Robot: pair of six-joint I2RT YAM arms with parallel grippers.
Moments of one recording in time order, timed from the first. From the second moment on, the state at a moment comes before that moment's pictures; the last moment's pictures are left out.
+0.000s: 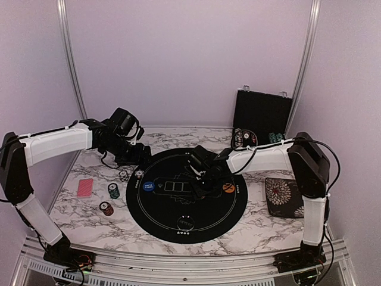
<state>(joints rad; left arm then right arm) -0.58 1.63 1.28 -0.64 0.08 -0.42 0.90 2.03 1.41 -0.57 0.14 0.39</state>
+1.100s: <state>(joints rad) -0.58 1.63 1.28 -0.64 0.10 -0.41 0.94 2.04 1.38 -0.53 0.21 0.47</state>
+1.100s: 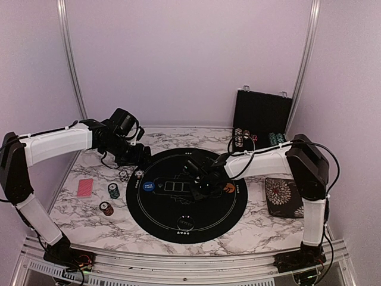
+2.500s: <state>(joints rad) -0.58 1.65 1.28 -0.64 0.11 -0.41 0.91 1.94 1.25 -0.51 0.23 0.50</state>
